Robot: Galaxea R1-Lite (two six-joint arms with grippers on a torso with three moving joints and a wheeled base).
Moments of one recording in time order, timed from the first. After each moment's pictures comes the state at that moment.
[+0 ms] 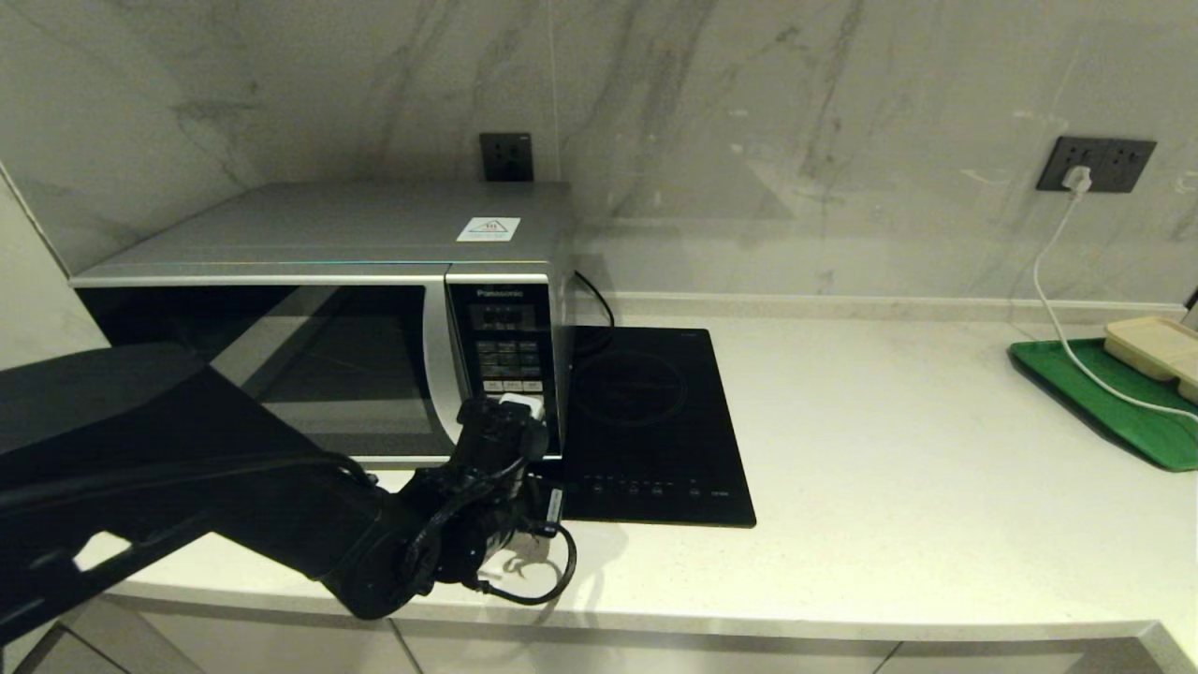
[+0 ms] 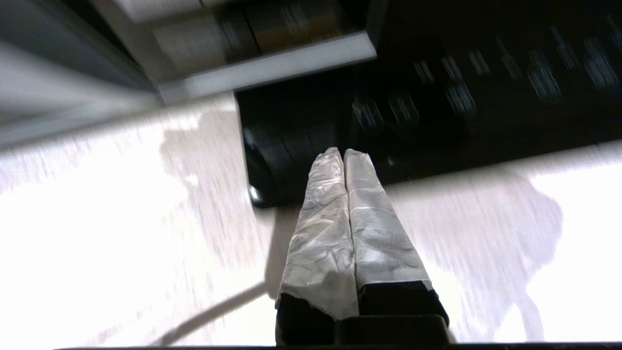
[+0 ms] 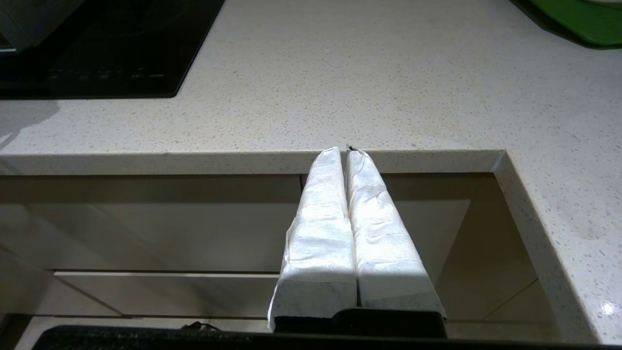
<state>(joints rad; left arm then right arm) -0.63 2.05 -0.87 -0.54 0.35 -0.17 0.00 0.00 -0.07 0.17 -0.04 0.09</state>
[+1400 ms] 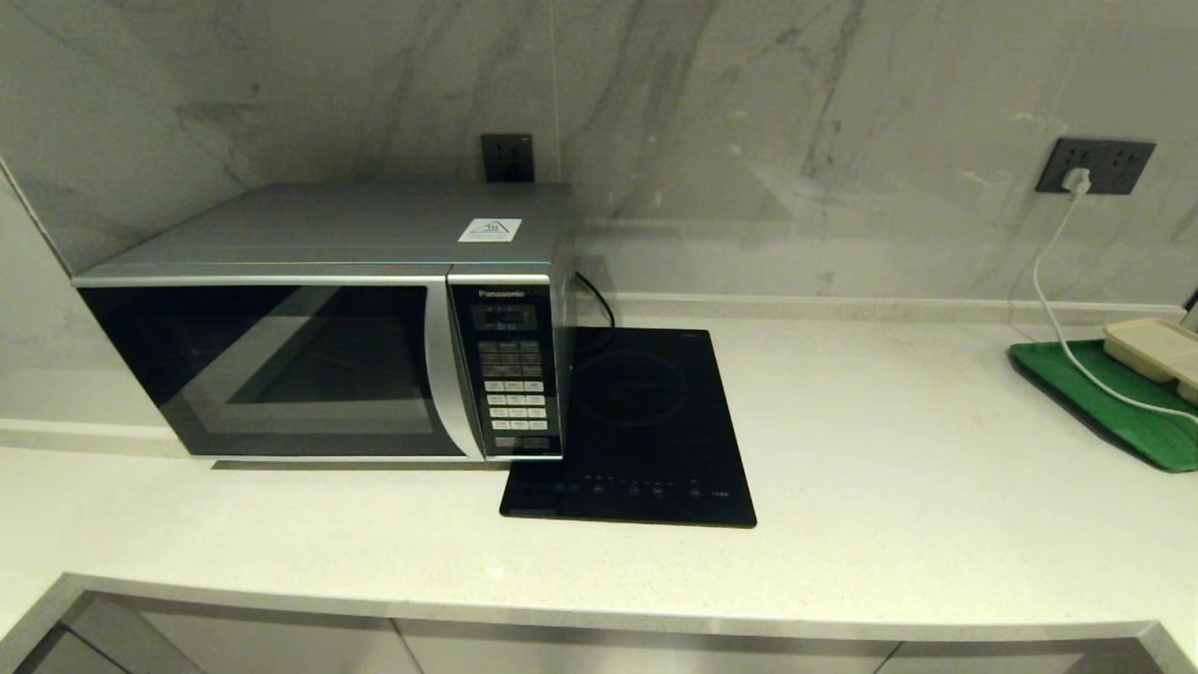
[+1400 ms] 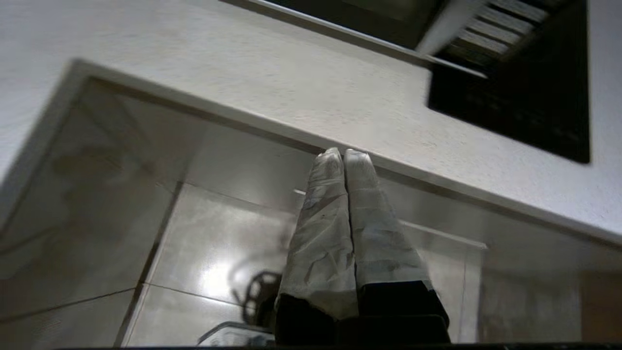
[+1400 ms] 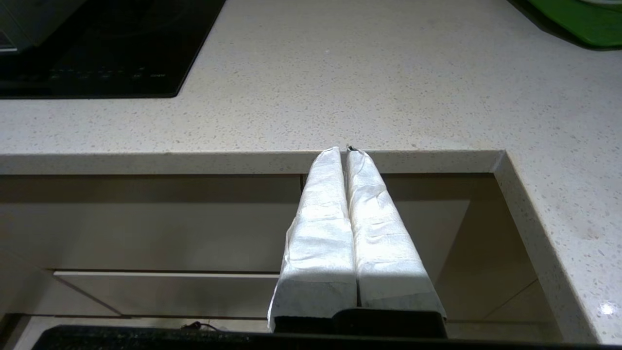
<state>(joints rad) -0.34 0.79 -0.99 0.76 0.34 -0.46 0.00 0.00 -0.07 0.17 -0.04 0.09</state>
